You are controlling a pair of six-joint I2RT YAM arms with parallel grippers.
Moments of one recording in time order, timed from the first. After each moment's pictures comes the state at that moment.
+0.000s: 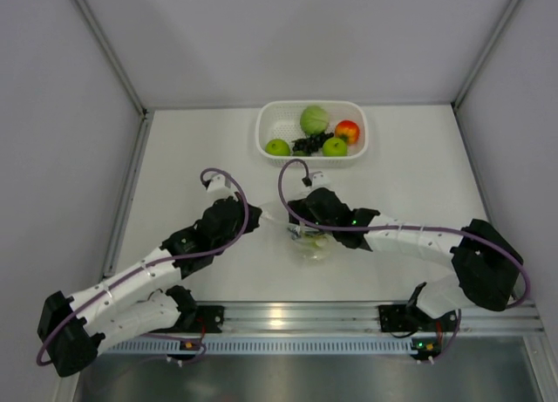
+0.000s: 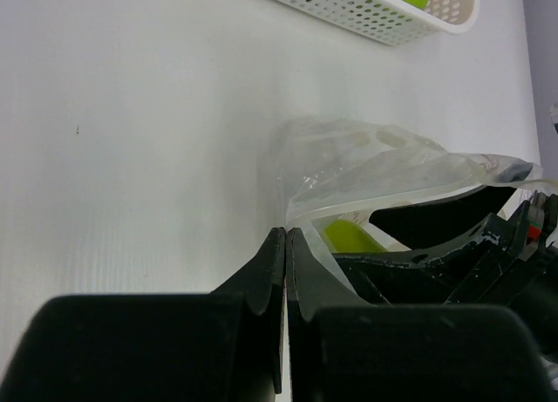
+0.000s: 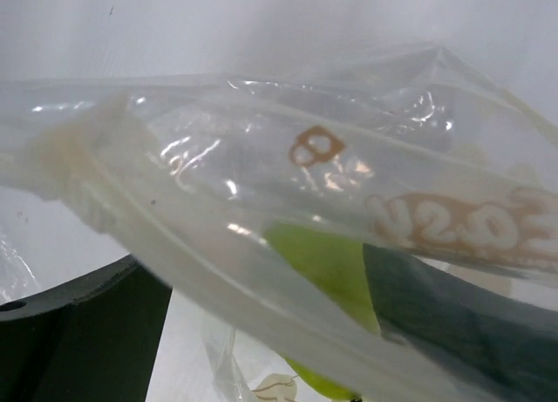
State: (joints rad) left arm -0.82 0.90 0.62 -0.21 -0.41 -0.87; right arm 0.94 1.43 0.83 -0.13 0.22 0.55
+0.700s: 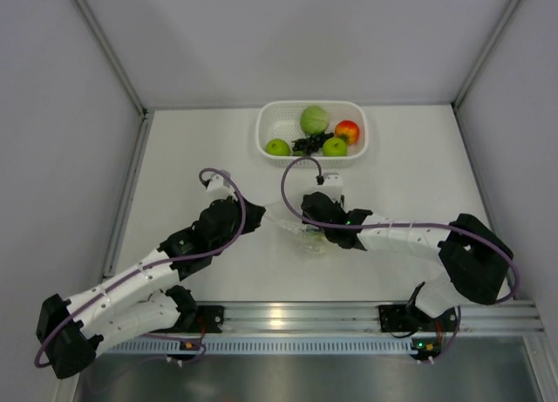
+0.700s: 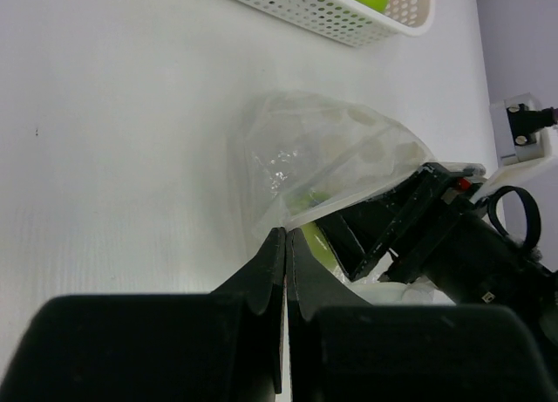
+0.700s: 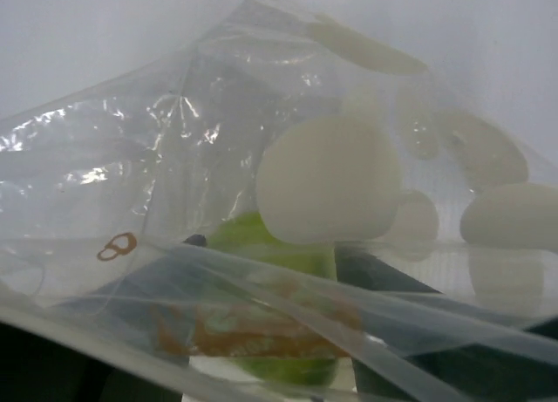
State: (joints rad) left arm -0.83 0.87 0.62 -0.18 -0.37 -0.89; right arm 0.94 1.47 0.82 -0.18 0.51 0.73
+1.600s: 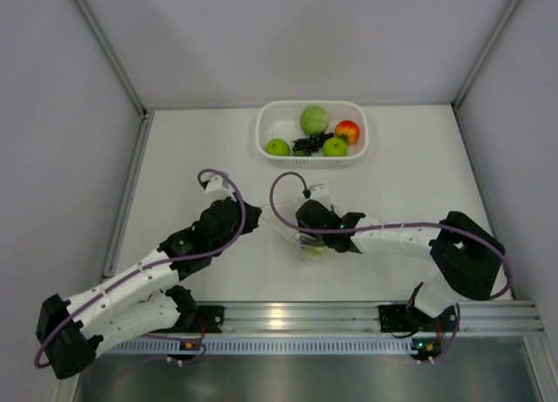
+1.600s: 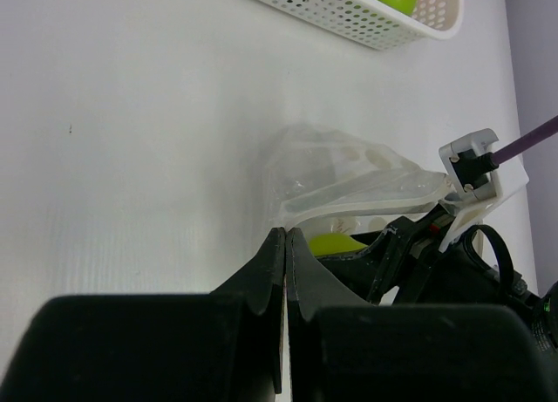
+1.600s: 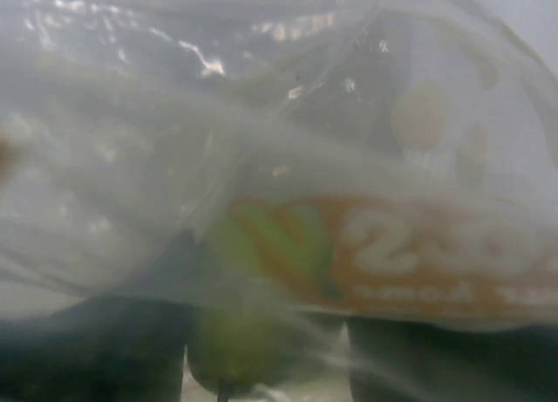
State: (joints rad) left arm -0.83 0.87 0.62 -0.21 -0.41 -0.88; right arm 0.99 1.54 0.83 -0.26 0.37 0.63
